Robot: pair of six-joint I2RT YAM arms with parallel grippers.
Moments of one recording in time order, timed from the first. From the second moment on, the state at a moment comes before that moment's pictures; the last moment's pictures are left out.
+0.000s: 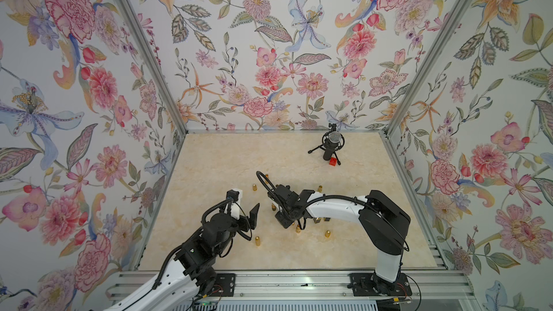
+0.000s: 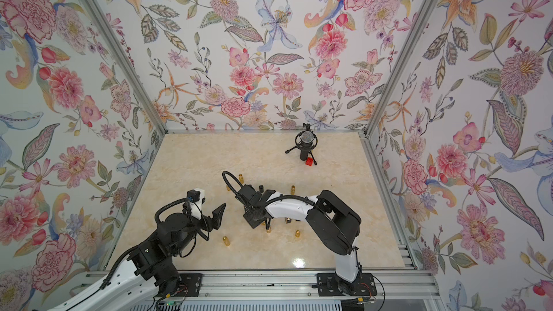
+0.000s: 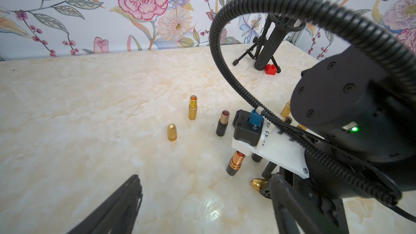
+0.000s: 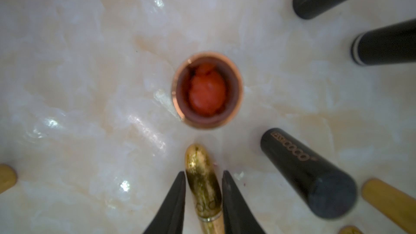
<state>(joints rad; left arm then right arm) -0.79 0.50 0.31 -0.13 -0.34 -0.24 1.01 1.90 1.22 -0.54 0.08 0.19</state>
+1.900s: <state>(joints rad) -0.79 0.90 0.26 0.58 0.23 -0.59 0.96 1.30 0.83 0.26 -0.13 0.47</state>
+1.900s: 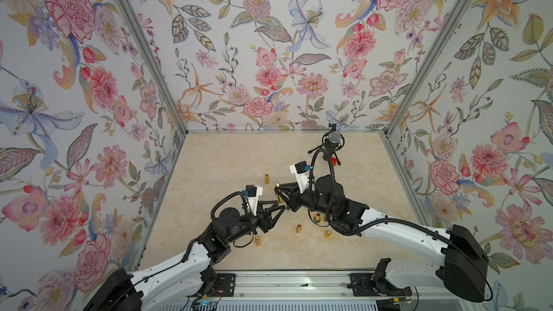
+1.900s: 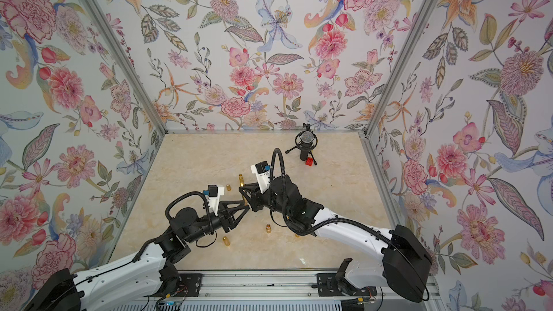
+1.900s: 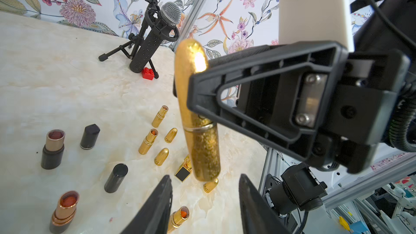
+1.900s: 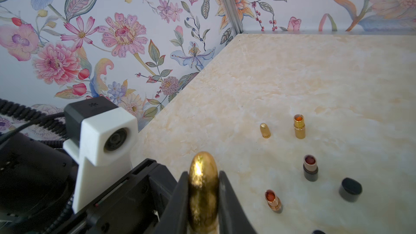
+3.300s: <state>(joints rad) -0.73 0.86 0.29 0.51 0.23 -0.37 0.91 1.30 0.90 0.17 -0.32 0.50</state>
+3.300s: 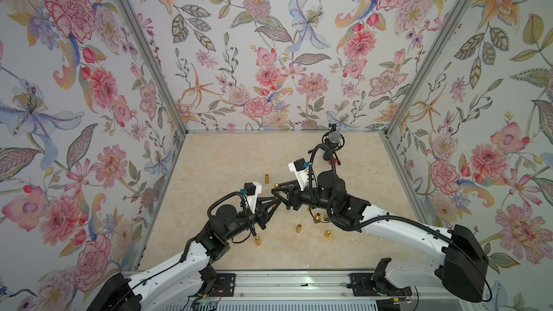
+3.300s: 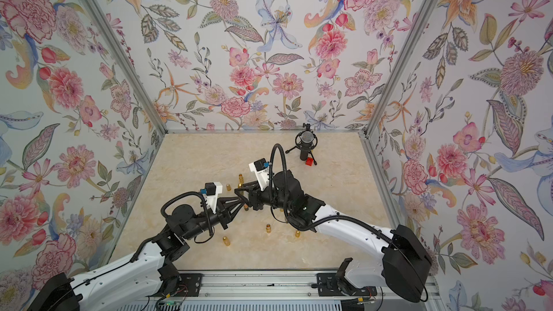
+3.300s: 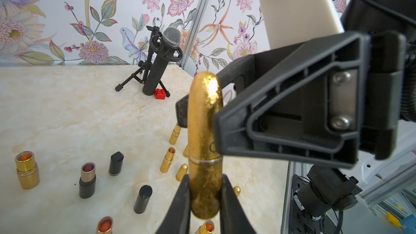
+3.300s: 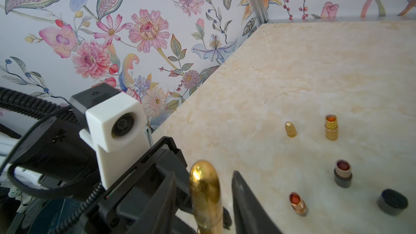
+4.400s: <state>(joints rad) -0.73 0.86 0.41 0.15 0.18 -0.11 0.85 1.42 1.09 -0.20 -0.44 0.50</state>
